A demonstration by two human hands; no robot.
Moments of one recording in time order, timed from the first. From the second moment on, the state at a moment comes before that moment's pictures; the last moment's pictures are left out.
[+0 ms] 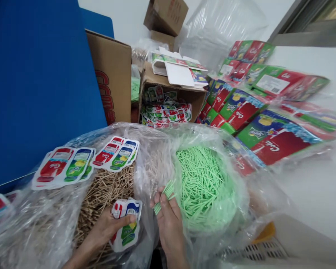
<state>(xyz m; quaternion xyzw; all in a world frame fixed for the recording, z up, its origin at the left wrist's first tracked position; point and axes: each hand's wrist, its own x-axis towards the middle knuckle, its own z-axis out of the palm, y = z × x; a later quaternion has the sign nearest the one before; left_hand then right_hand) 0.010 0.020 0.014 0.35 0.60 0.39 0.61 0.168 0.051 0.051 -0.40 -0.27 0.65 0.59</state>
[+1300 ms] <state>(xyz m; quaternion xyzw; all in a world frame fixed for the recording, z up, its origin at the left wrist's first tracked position) -0.017 0.009 -0.001 0.55 0.55 0.36 0.51 0.159 0.009 0.008 -0.42 -0.68 0.43 0.43</state>
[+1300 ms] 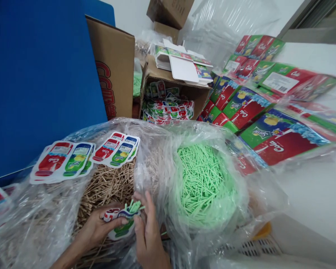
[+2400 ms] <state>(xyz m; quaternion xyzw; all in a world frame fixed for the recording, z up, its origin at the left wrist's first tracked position) -0.063 -0.017 0.020 0.37 0.56 0.53 0.52 0.108 0.027 0.015 -0.39 -0.68 0.51 0.35</state>
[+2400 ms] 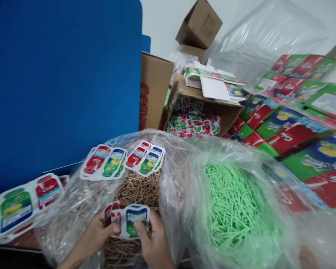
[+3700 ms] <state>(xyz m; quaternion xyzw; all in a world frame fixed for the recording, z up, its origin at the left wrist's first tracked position) -0.120 0.197 0.060 0.55 0.80 0.14 0.18 0.076 0.011 -0.015 -0.32 -0.79 0.30 0.43</state>
